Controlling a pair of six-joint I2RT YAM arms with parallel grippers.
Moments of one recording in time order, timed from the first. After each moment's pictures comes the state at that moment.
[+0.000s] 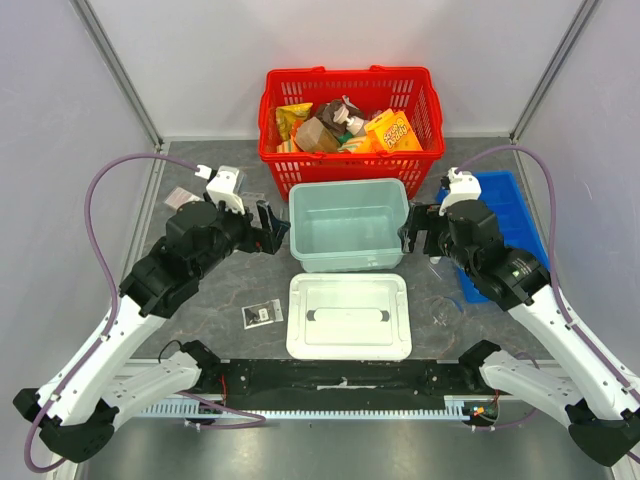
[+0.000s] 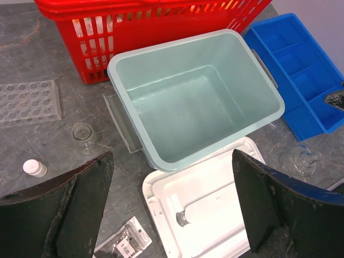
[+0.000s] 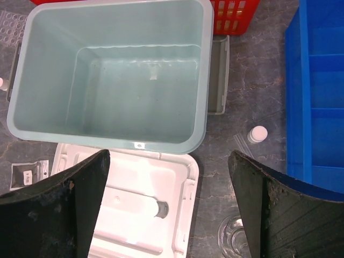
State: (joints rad) left arm -0.65 0.85 1.10 -0.55 -0.13 -0.32; right arm 0.58 0.90 1.05 -0.67 0.27 0.40
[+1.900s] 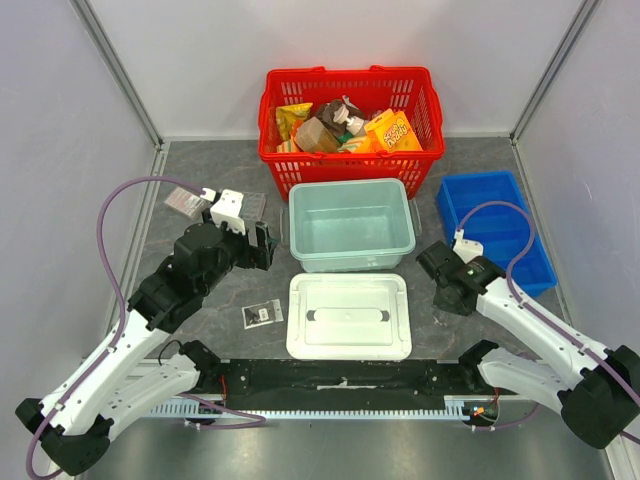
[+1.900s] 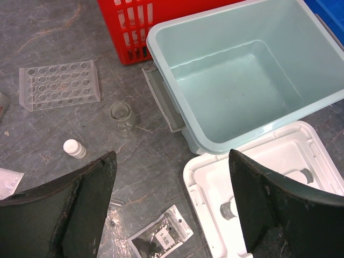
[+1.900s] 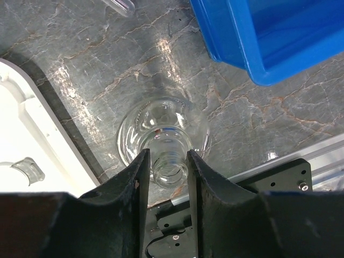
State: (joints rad) left arm -0.65 0.74 0.88 -0.50 -0.23 -0.20; right arm 0.58 1.01 0.73 -1.09 0.45 0.89
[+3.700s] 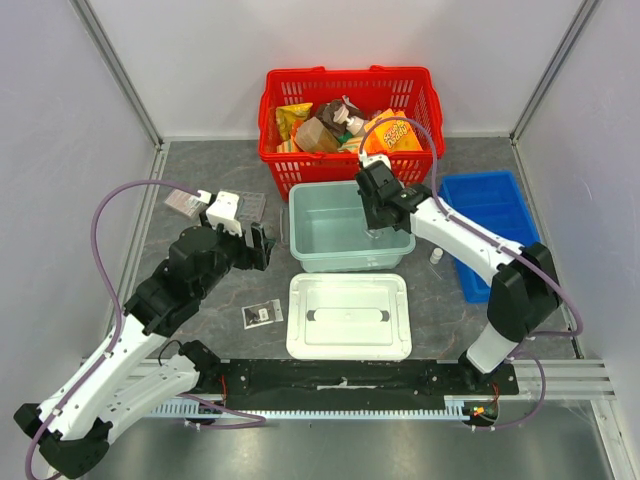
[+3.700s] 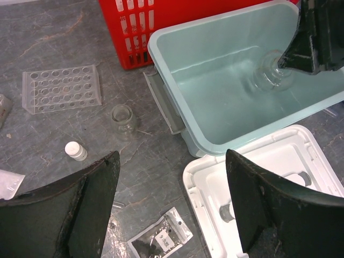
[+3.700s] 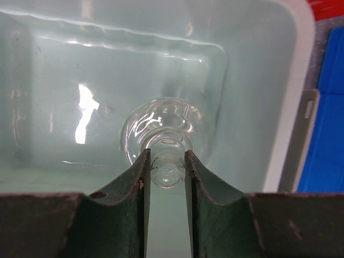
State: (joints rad) left arm -0.65 0.71 0.88 -0.49 -0.24 -0.20; right arm 0.63 1.65 1.41 -0.69 0.35 0.30
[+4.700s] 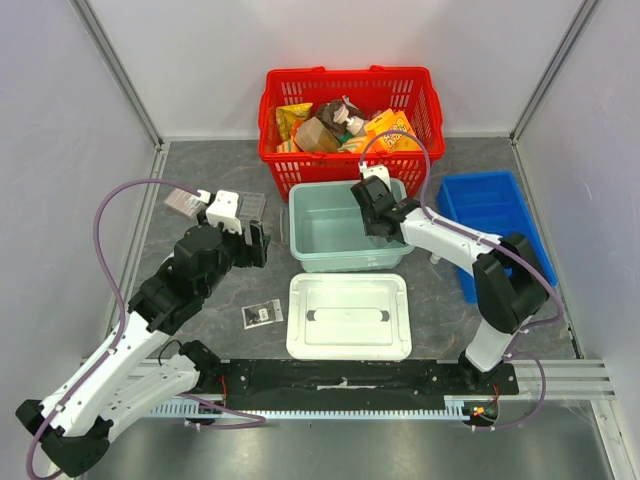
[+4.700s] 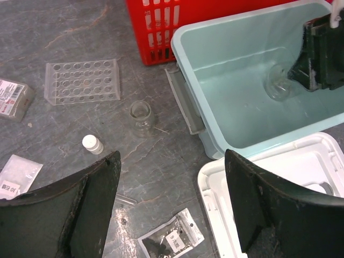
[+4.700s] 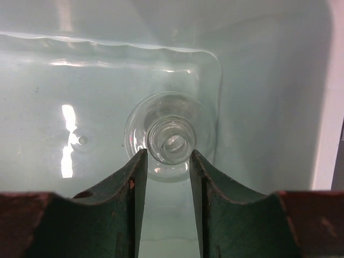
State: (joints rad) left arm -0.65 0.73 0.86 -0.49 -0.31 -0.20; right arm 0.63 1.73 1.23 -0.43 0.47 0.32
